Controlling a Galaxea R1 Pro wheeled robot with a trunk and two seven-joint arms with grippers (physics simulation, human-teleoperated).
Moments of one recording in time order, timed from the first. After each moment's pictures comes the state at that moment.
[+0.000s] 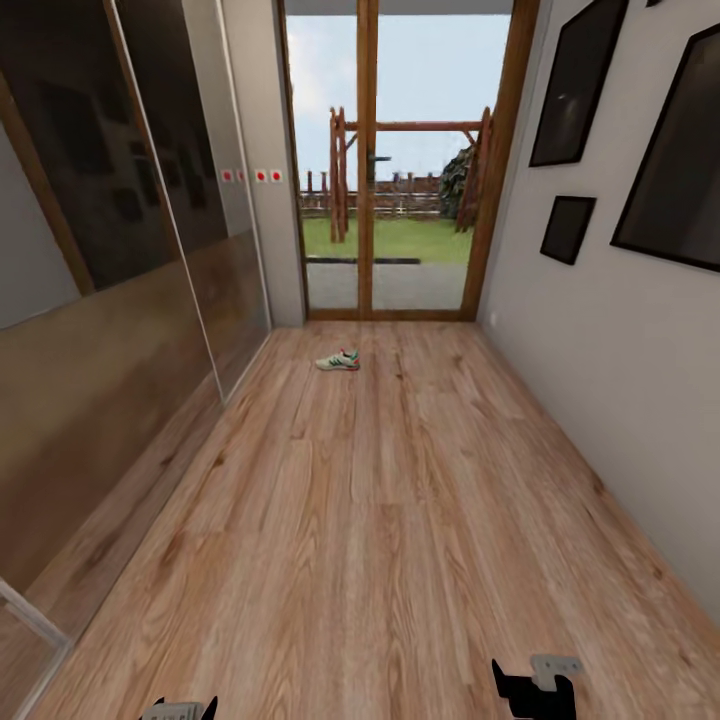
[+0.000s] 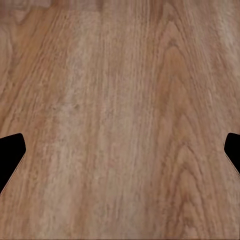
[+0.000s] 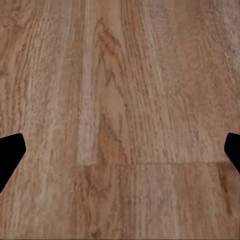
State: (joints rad) left arm -0.25 0.13 0.13 -0.23 0.08 -0.58 -0.26; right arm -0.40 -0.11 0.00 -0.16 -0.08 -0.42 0.08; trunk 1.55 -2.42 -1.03
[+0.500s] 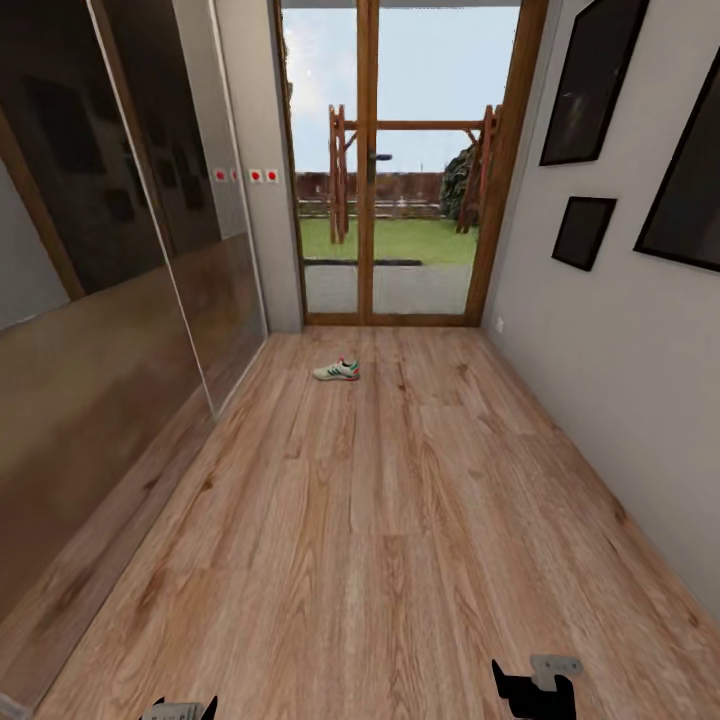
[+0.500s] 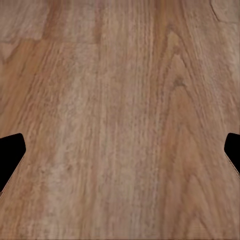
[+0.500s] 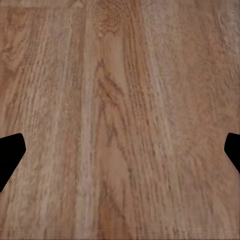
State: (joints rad) left arm -0.25 0.13 0.13 -0.23 0.08 -0.58 -0.26; right arm -0.40 -0.11 0.00 -0.16 -0.08 -0.42 0.08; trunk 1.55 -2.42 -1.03
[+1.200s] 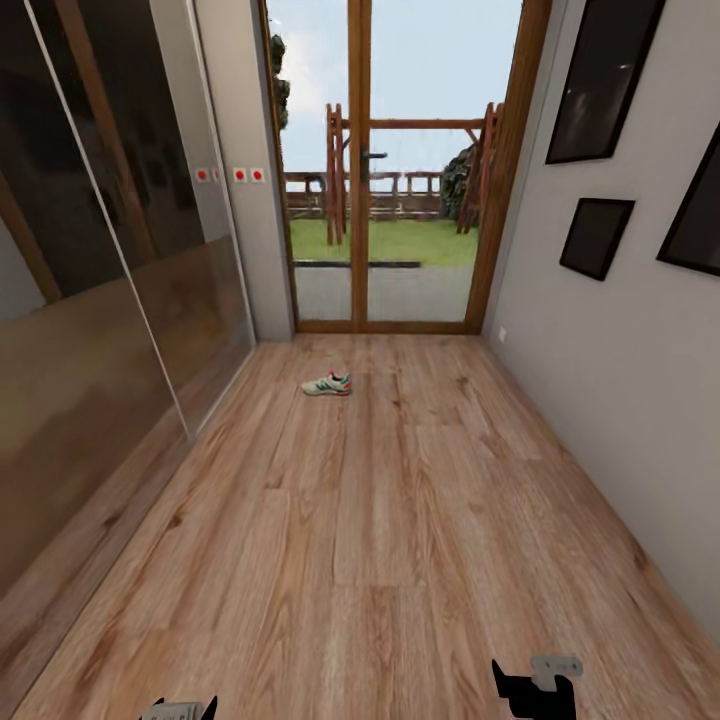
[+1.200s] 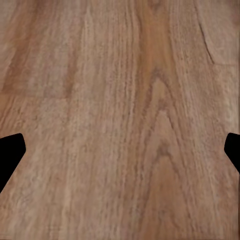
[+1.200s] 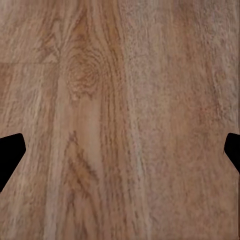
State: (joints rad) left arm -0.25 0.13 0.13 -0.23 0.08 -0.58 -0.26; right arm -0.40 -0.11 0.00 -0.16 -0.08 -0.42 0.08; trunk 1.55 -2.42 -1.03
